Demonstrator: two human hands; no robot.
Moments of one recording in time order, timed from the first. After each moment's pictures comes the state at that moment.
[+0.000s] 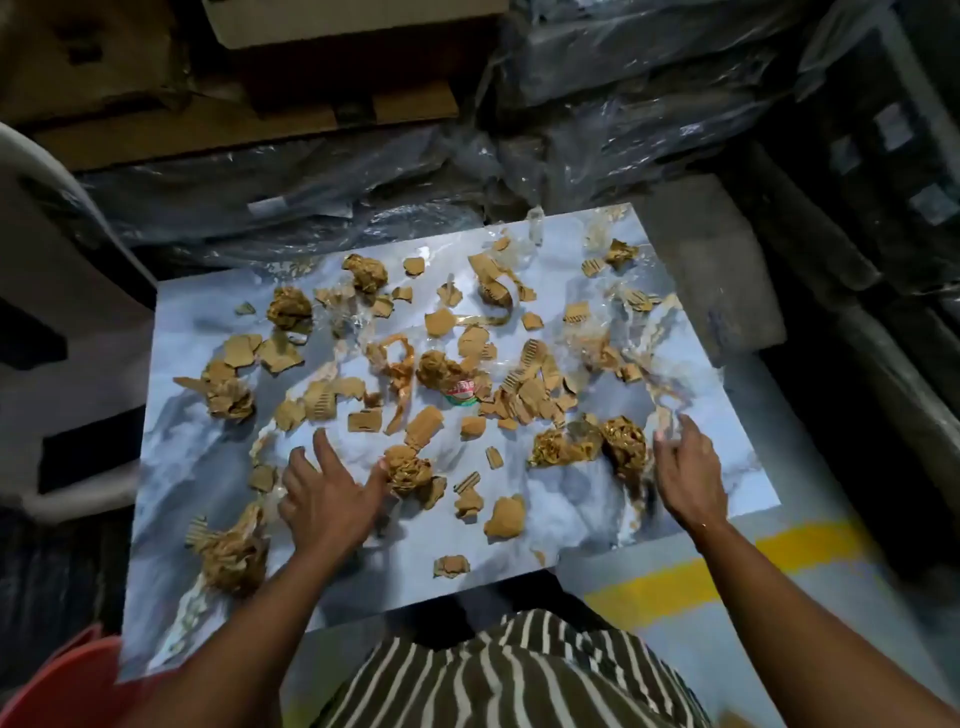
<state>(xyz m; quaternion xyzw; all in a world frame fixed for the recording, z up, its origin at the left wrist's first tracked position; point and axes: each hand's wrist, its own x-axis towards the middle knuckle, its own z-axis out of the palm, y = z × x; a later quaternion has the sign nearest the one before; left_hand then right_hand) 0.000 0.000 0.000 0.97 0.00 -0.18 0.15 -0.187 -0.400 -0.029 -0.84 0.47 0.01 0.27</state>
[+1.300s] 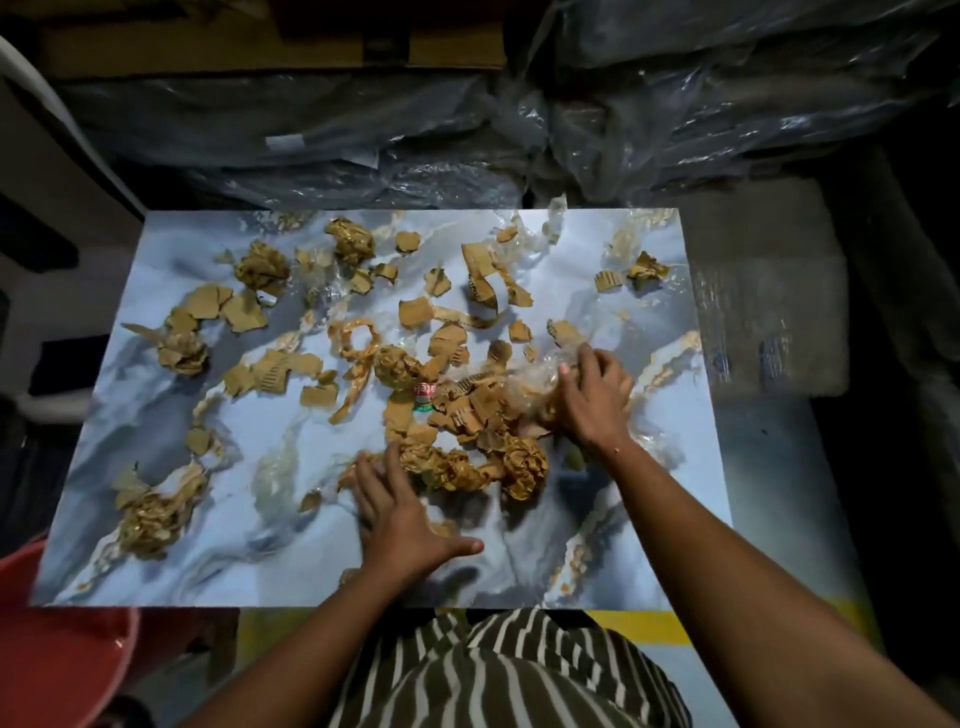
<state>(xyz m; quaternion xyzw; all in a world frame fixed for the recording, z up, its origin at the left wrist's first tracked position) -0.074 -0.168 -0.001 0.91 0.07 -0.33 0.25 -0.016 -0.452 -0.048 -0.90 0.27 0.09 0.33</state>
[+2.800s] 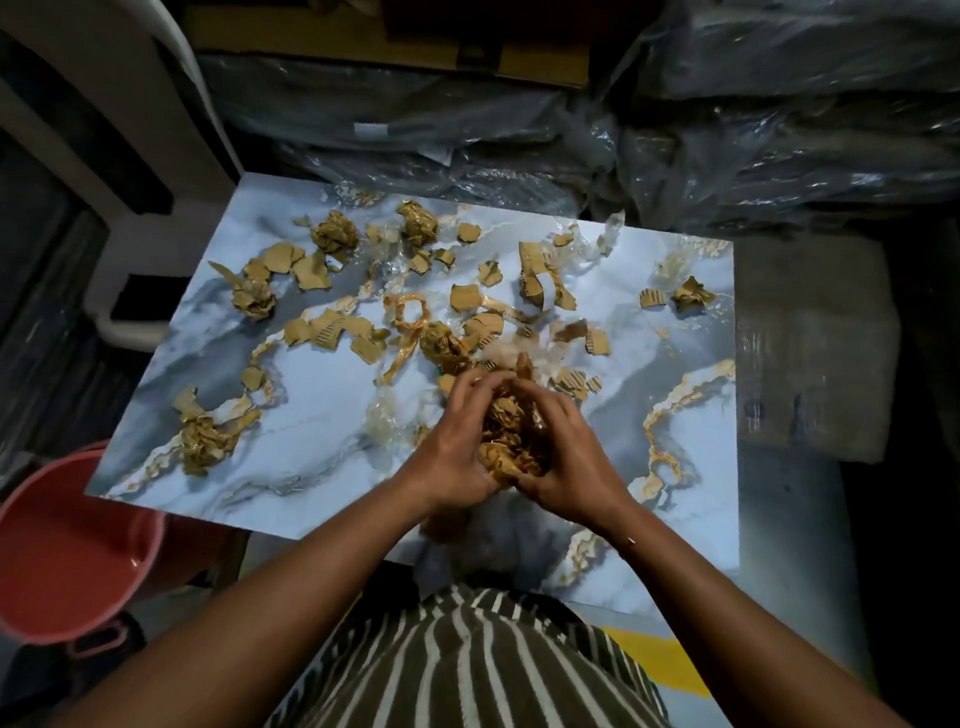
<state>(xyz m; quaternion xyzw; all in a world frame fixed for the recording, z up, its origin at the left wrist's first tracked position) -0.045 -0.196 0.063 0.87 -0.17 -0.19 0.43 -0.079 -0.386 0.048 -0.89 -0.05 0.11 0.44</state>
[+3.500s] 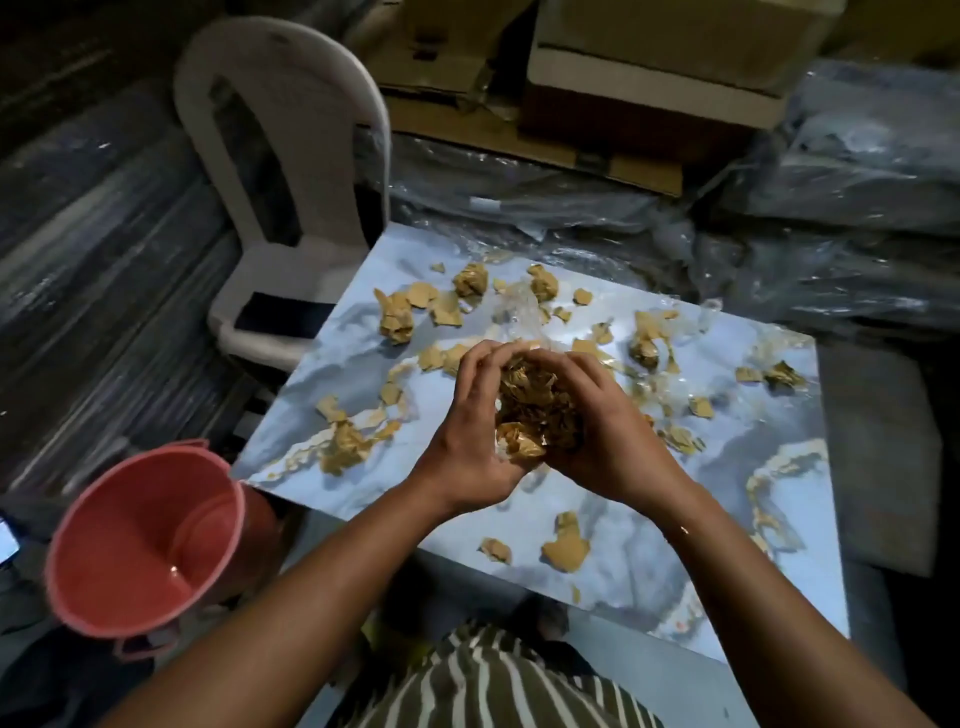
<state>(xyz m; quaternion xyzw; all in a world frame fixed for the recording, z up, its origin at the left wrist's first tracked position) -0.058 -0.020 0.147 0.84 -0.16 0.02 0.52 -0.046 -0.215 0.164 -0.90 -0.24 0.01 0.36</state>
